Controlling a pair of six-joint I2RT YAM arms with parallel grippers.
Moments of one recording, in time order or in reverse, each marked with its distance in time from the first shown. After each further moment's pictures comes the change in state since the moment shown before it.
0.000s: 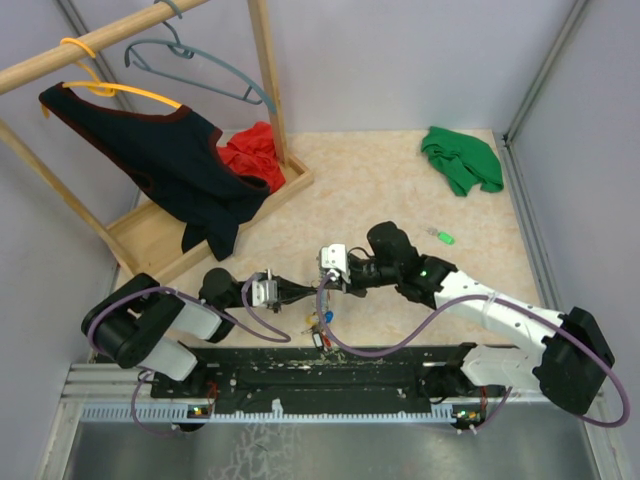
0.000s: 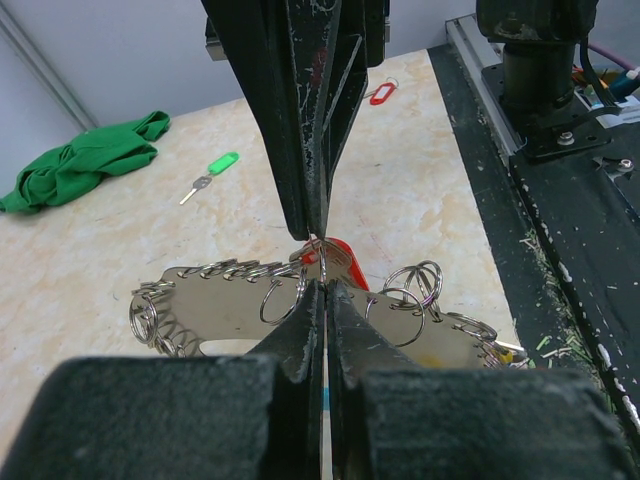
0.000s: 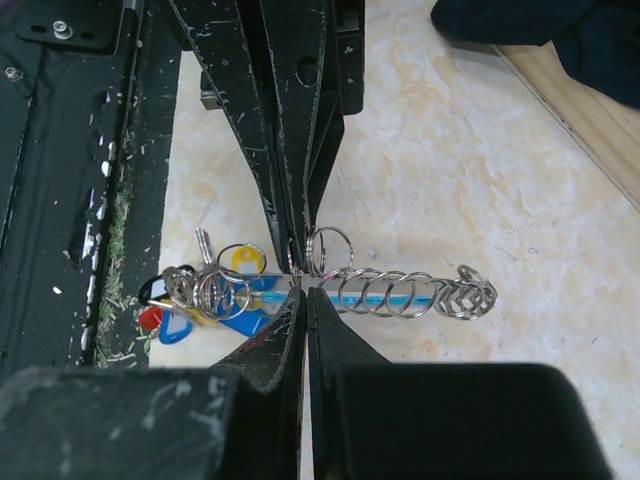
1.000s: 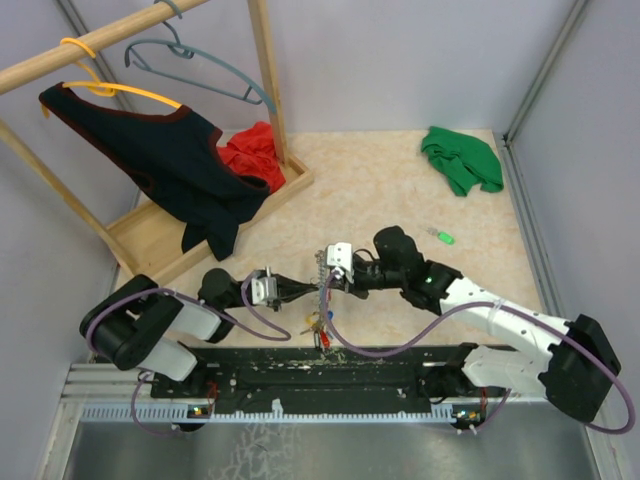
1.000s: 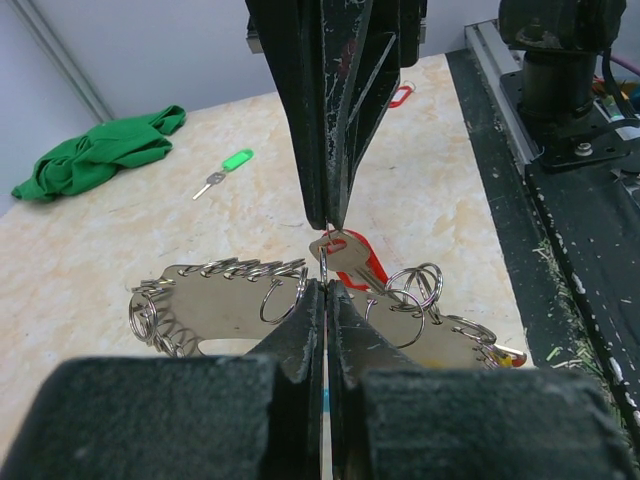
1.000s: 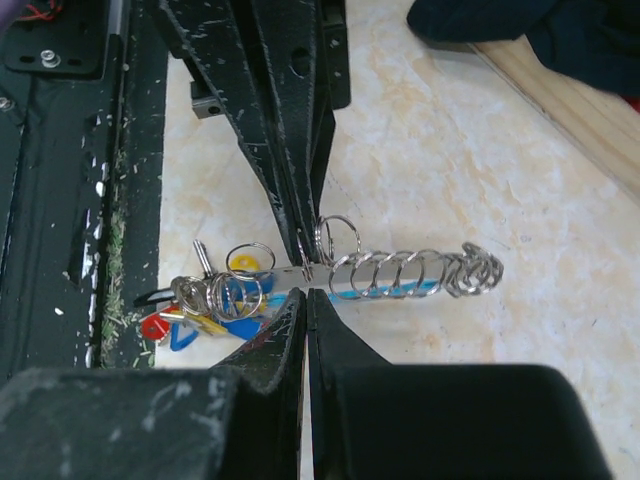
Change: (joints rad) left arm 0.000 -0.010 0.000 0.000 -0.034 -0.026; right arm 0.000 -0.053 -0.060 0.075 0.021 0.063
